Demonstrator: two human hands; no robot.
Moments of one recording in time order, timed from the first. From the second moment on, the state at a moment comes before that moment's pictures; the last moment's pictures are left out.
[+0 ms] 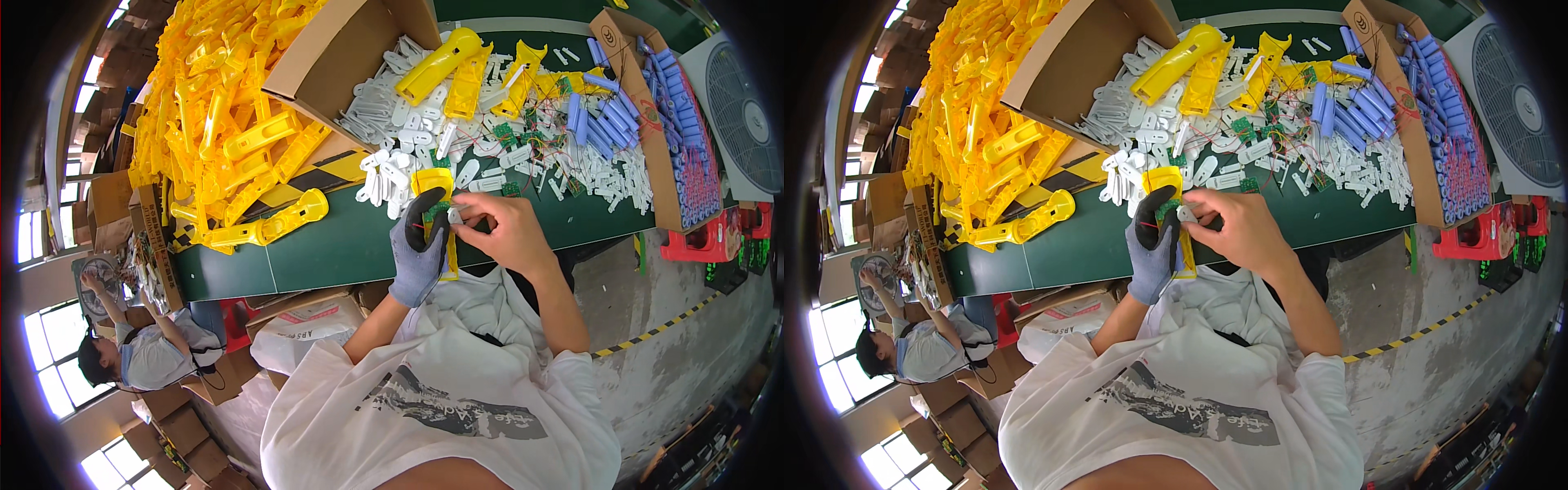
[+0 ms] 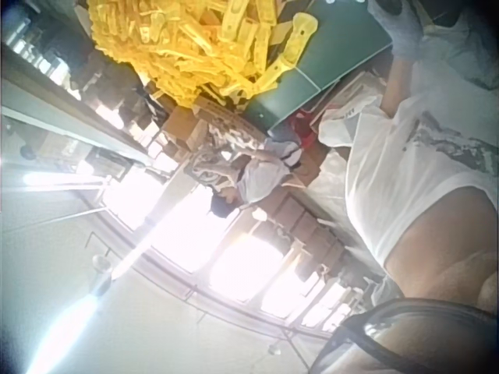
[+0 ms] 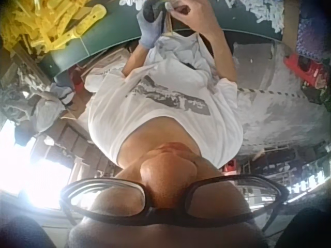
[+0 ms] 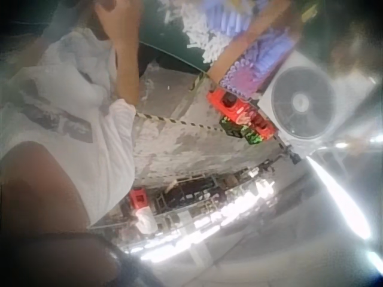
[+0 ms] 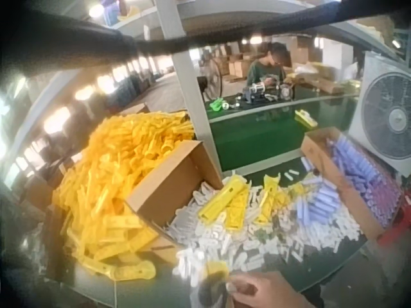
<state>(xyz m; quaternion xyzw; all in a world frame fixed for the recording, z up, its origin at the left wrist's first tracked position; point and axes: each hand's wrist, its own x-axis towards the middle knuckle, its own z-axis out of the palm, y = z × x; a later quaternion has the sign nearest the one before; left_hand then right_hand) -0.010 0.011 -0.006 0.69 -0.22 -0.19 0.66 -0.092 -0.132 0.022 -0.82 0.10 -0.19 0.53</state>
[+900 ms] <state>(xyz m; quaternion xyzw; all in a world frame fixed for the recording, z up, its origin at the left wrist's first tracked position) -0.011 0.007 -0.004 0.73 -0.27 -0.12 0.61 -0.094 -0.114 0.018 -0.61 0.23 -0.12 0.75</state>
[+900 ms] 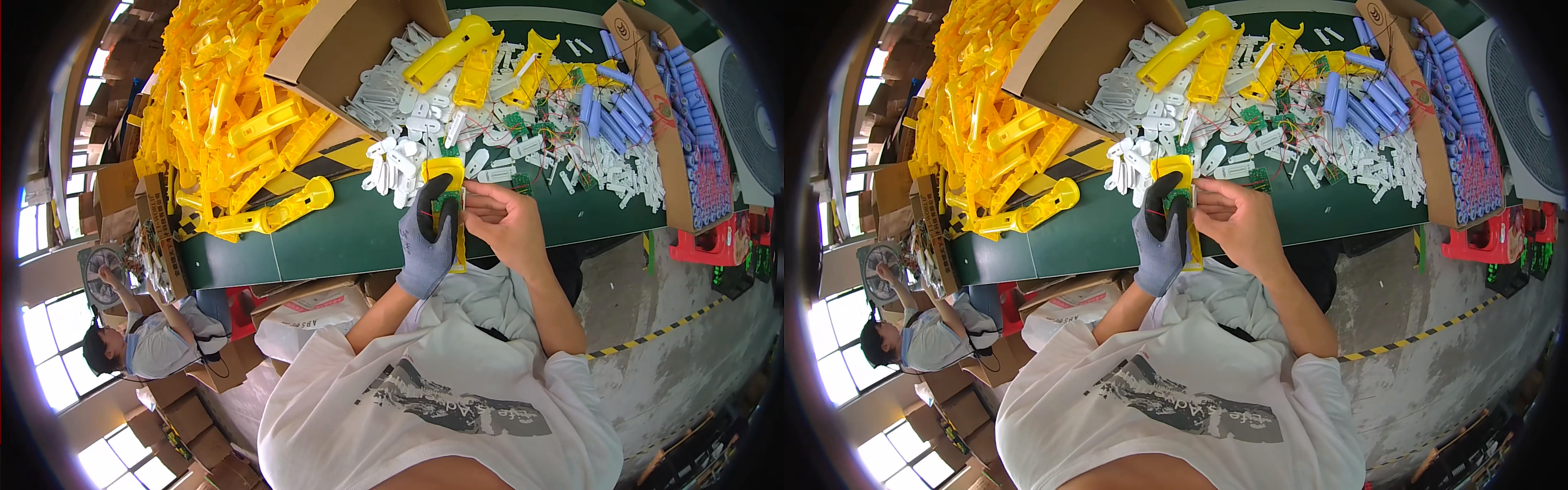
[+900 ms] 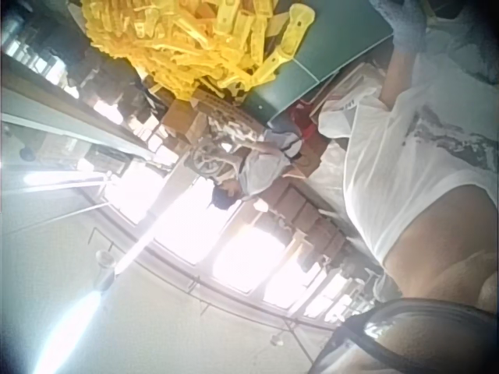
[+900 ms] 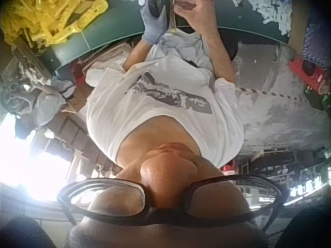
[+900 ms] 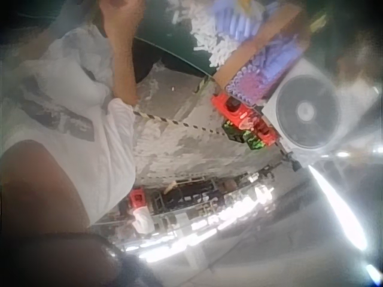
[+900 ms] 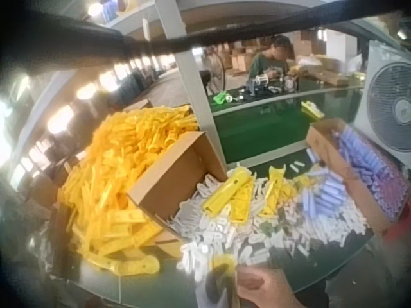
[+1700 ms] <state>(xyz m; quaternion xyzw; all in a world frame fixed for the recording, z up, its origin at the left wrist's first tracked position) -0.013 0.011 -0.006 0.71 -0.23 -0.20 0.64 -0.094 -0.086 0.004 -0.65 0.23 -0.22 0.69</state>
